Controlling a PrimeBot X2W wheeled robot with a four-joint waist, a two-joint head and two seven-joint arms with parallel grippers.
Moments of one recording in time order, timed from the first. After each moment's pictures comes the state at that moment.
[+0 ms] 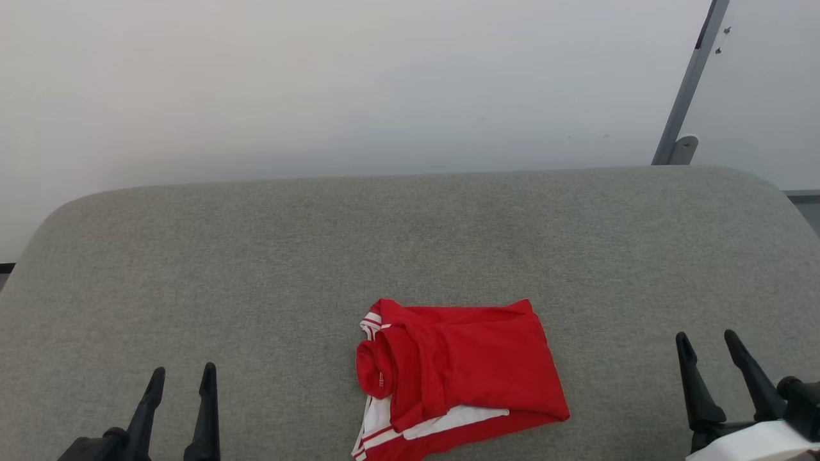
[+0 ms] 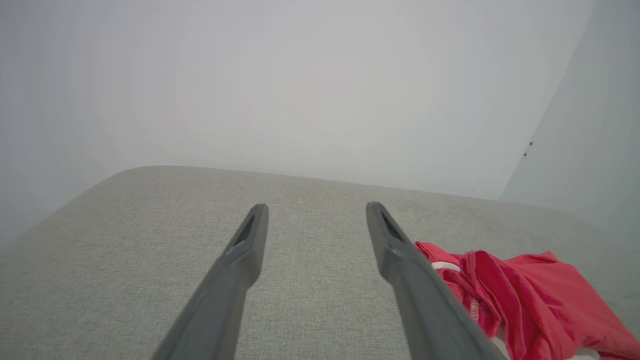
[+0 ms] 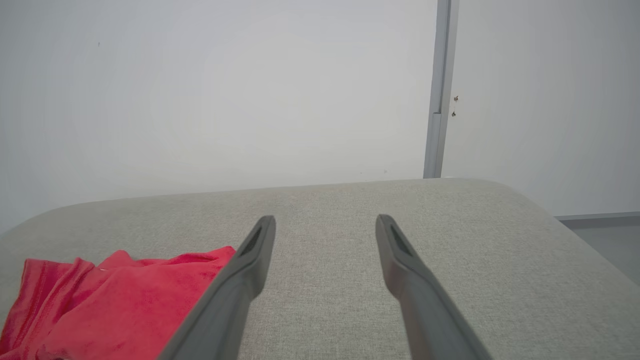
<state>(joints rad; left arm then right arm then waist) 0.17 0.17 0.02 0.08 -0.34 -0.13 -0.26 0.07 -0.26 0.02 0.20 0.40 0.13 -0.25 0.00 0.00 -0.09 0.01</state>
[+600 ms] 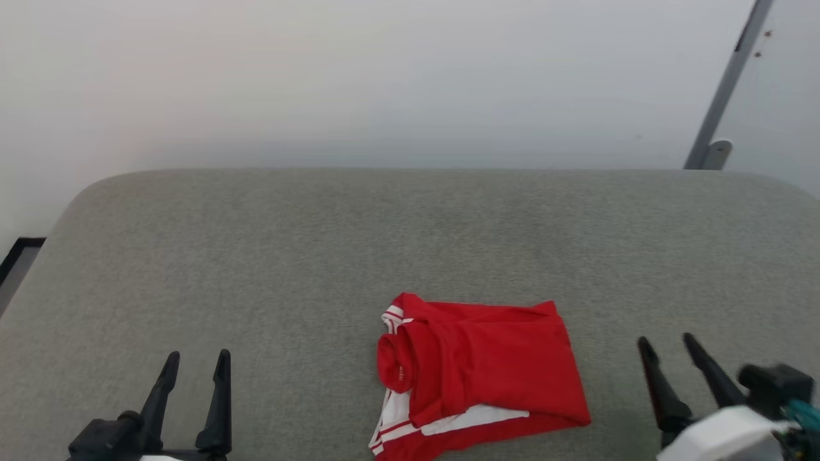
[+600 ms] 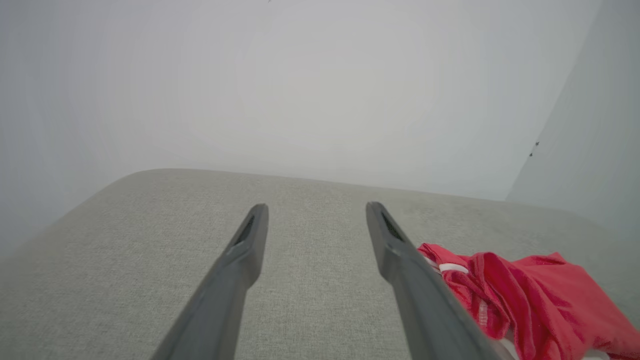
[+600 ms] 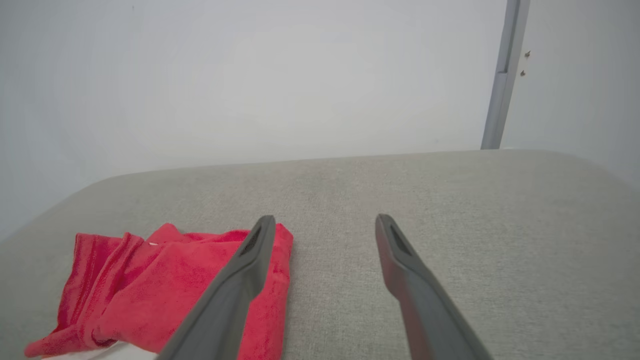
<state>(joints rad) 0.13 0.19 -0.03 0.10 -0.34 -0.13 -0.26 0.04 -0.26 0.09 0.21 0.45 0.13 -0.16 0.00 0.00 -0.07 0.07</state>
